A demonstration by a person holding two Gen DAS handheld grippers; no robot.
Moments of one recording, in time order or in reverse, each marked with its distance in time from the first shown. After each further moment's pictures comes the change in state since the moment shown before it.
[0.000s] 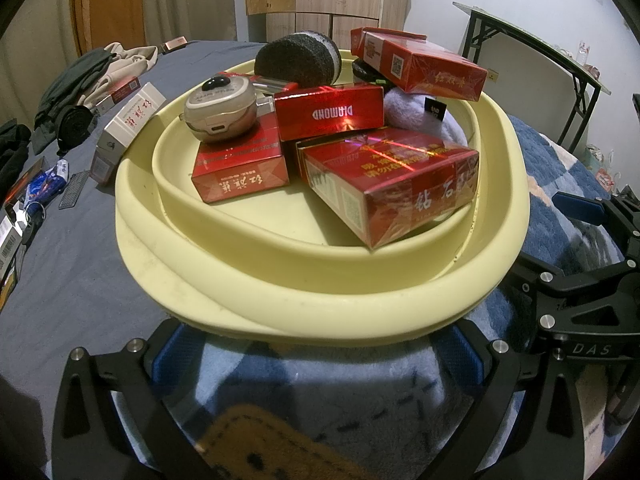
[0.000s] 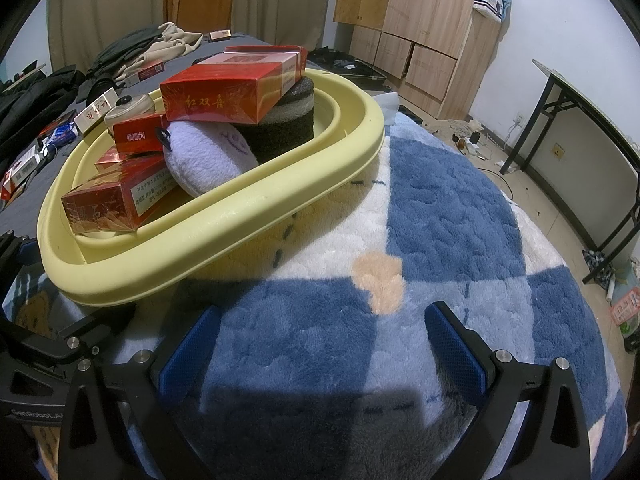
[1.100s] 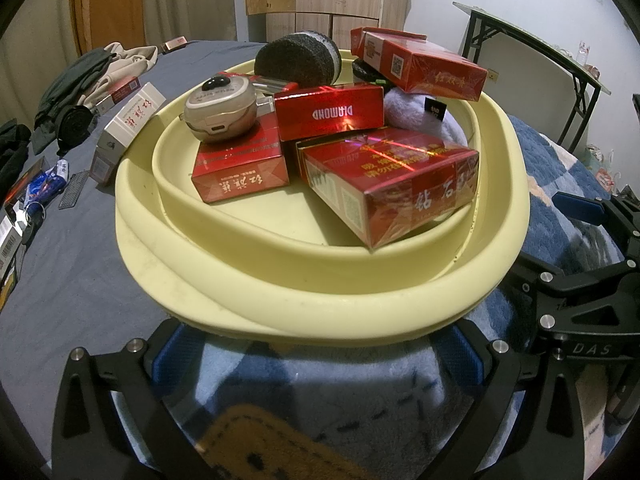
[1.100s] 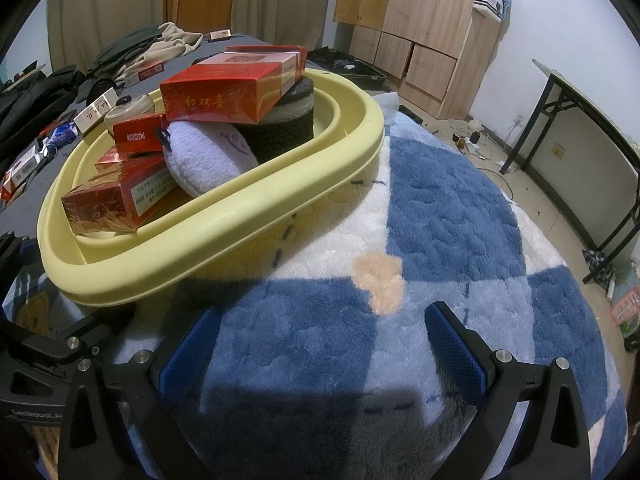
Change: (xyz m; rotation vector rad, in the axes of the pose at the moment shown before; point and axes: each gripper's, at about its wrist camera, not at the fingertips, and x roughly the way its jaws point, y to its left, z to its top) left arm 0.000 -0.001 0.000 0.001 0.000 0.002; right arm -0.001 0.000 -0.002 0.003 0.000 0.005
